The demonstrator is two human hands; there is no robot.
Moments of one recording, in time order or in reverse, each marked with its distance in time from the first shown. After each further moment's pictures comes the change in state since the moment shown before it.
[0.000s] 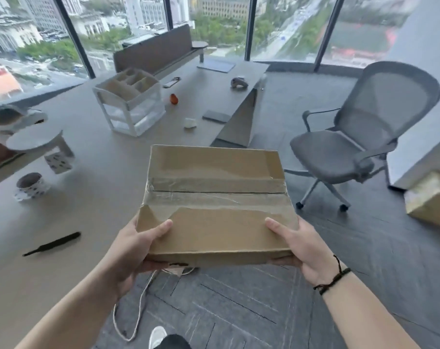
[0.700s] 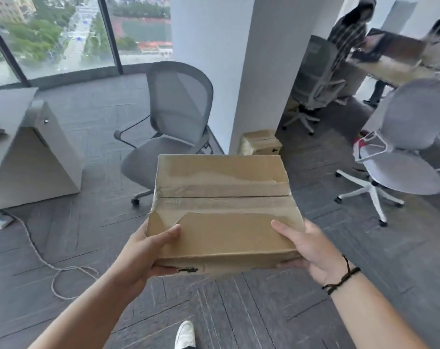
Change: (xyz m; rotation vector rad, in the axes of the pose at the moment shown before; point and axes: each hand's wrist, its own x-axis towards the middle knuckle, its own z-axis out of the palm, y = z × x) left_hand 0.114 0.055 0.488 0.296 -0.791 -0.042; right_hand 0.016 -0.032 -0.373 0.295 0.775 0.071
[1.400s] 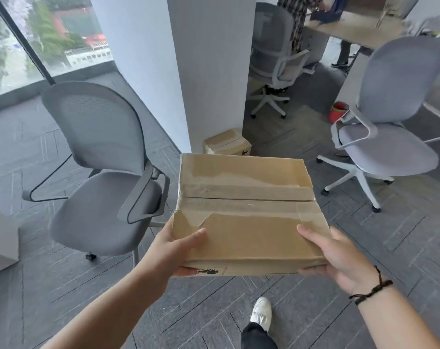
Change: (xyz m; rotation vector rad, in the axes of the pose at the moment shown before) left_hand 0.293 0.117 0.283 0.274 -0.288 -0.043; right_hand 0.298 -0.082 -0.193 0.207 0.191 0.107
